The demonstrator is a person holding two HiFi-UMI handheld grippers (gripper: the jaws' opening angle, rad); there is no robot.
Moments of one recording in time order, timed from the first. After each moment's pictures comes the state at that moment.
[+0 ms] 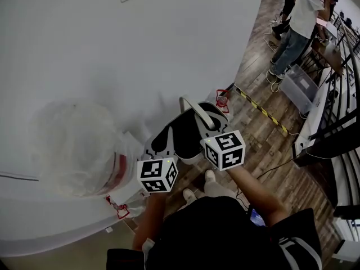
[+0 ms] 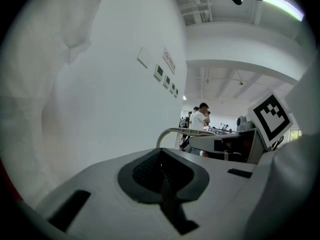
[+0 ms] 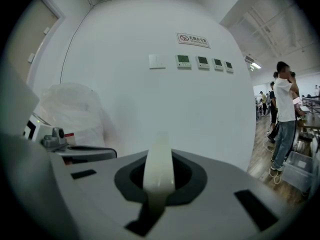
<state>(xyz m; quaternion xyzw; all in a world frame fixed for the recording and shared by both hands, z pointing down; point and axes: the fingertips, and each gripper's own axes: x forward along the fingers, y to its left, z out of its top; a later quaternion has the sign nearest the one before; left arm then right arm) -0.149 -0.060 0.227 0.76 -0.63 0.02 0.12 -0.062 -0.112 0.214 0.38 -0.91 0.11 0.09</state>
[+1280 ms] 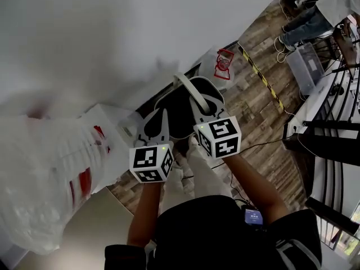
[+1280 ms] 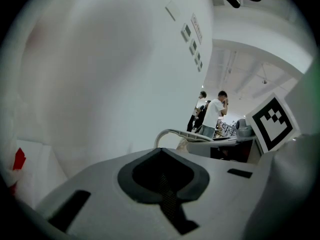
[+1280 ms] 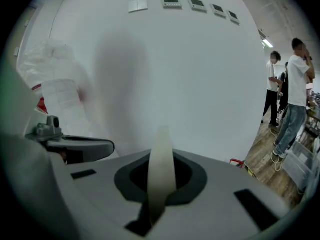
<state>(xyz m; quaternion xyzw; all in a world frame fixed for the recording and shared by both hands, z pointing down) -0.158 -0.131 0.382 0.71 -0.66 0.04 0.26 -0.081 -0.190 0.386 0.34 -0.90 0.17 0.24</state>
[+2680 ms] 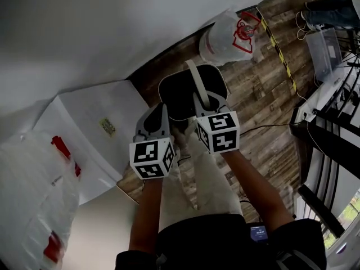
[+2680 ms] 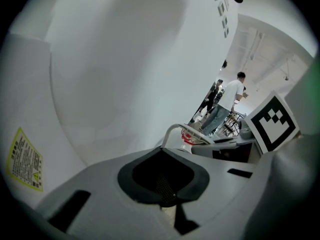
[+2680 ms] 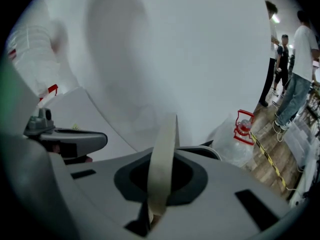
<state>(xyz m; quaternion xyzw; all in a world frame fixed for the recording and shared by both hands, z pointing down) -0.158 -0.117 0.614 0.65 -0.65 0.11 0.39 -0.068 -0.176 0.633 0.31 -0.84 0.26 0.37</state>
